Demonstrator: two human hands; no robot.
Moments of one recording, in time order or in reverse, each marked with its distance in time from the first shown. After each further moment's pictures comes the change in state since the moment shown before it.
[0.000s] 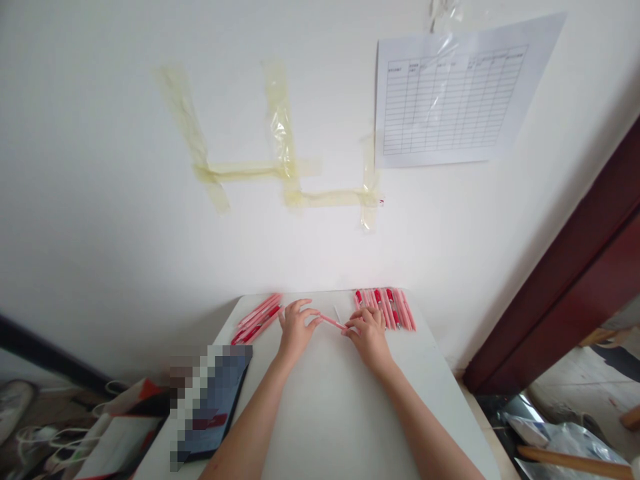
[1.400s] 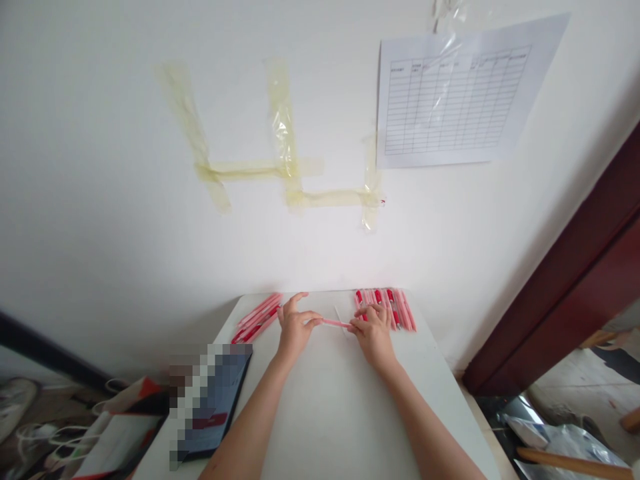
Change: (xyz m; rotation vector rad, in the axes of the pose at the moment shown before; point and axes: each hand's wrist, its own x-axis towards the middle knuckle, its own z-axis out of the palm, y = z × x) left_hand 0.001 0.007 -0.012 -0.010 -0.023 0.001; right_hand 0.002 0.000 -0.010 -0.112 0.057 -0.026
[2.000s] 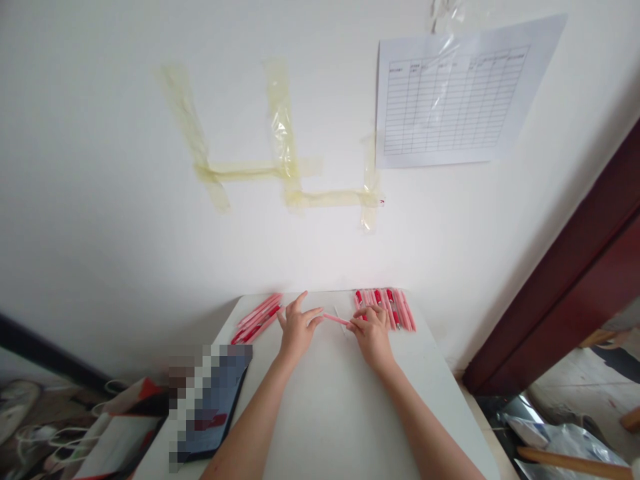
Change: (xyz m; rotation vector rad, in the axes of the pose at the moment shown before) left_hand -0.002 0.001 0.008 0.090 -0.016 0.003; right_hand 0.000 0.000 0.006 0.068 0.022 0.044
